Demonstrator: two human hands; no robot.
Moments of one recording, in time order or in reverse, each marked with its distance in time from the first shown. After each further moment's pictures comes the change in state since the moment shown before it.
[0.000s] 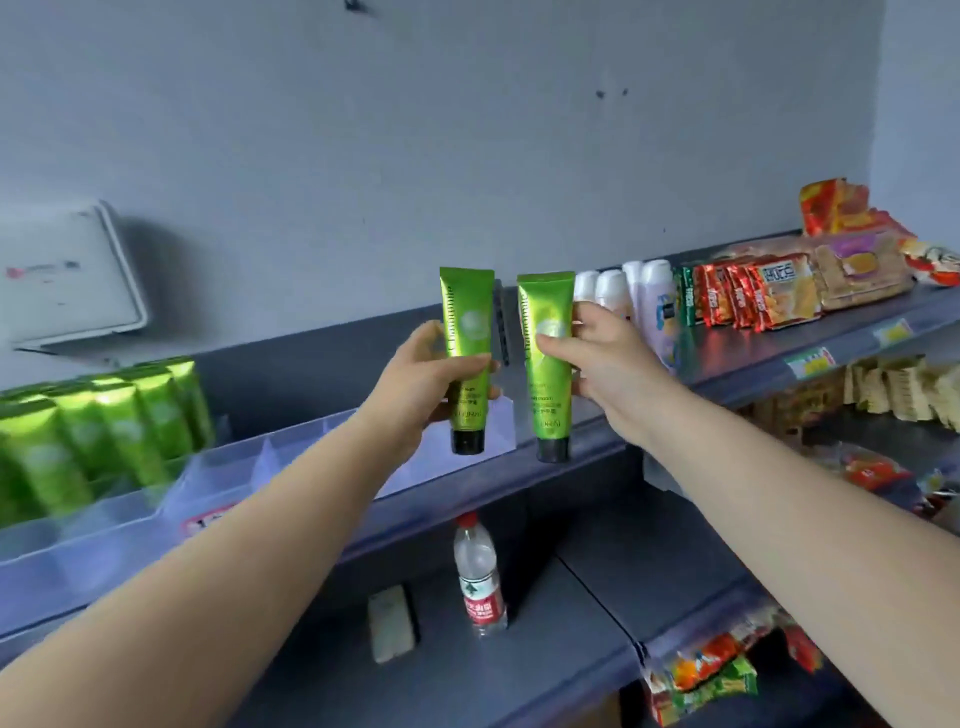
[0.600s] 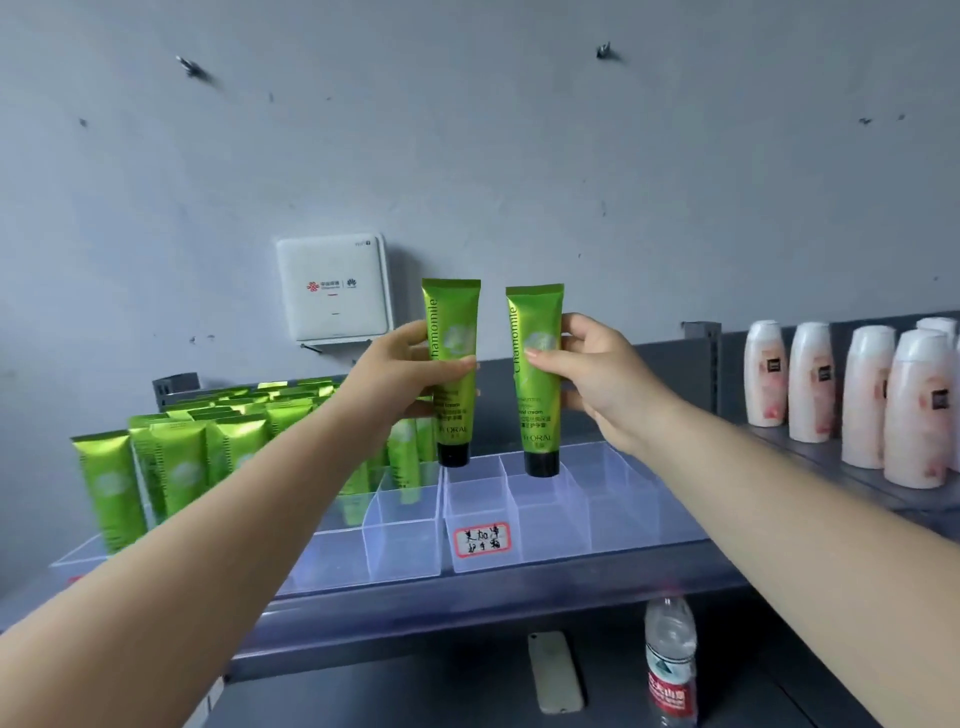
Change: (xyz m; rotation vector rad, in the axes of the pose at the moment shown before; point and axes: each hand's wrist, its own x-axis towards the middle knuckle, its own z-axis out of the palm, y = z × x) left_hand -0.061 0.050 -0.228 0.191 0.296 0.062; right_hand 0.039 -0.019 0.226 0.110 -0.373 -0.033
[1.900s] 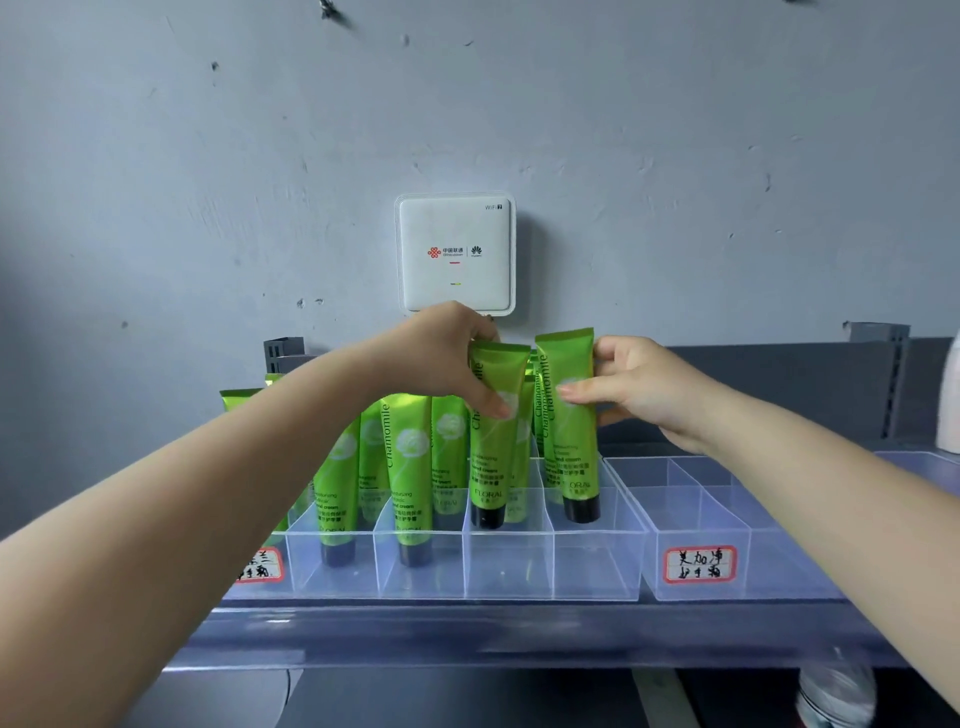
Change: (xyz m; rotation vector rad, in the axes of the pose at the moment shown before) left_hand 0.015 -0.024 -0.140 0.967 -0.164 0.065; right_hand 0.056 0.049 0.113 -0.277 -0.295 0.117
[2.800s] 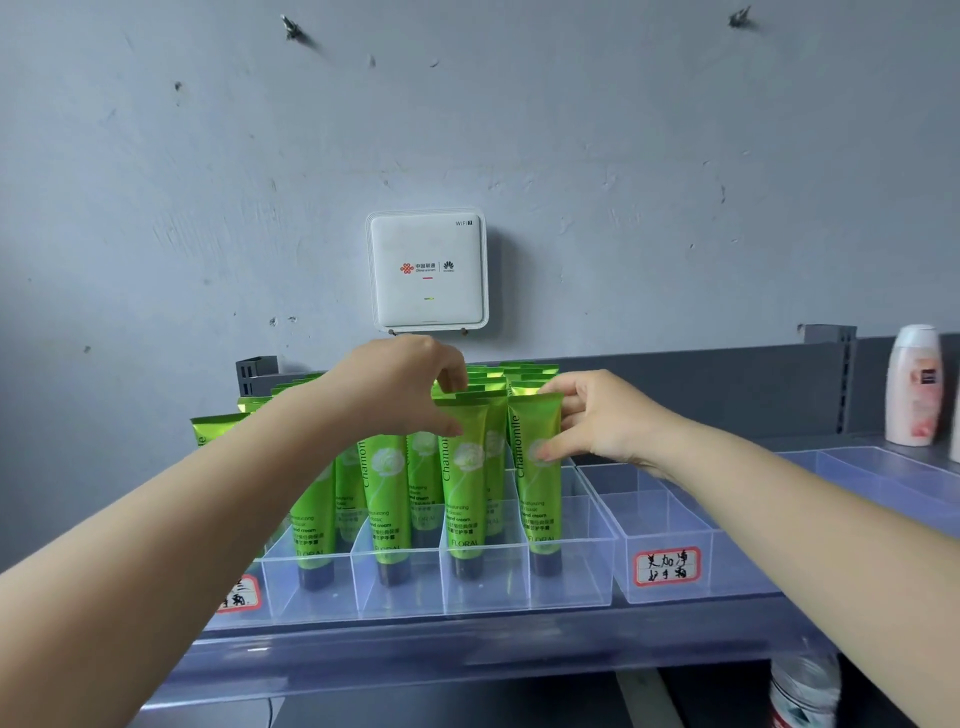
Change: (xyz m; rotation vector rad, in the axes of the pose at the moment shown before) left_hand -0.009 -0.001 0.000 0.418 0.042 0.016; right_hand -0.011 0.005 0.004 -0.187 0.002 0.048
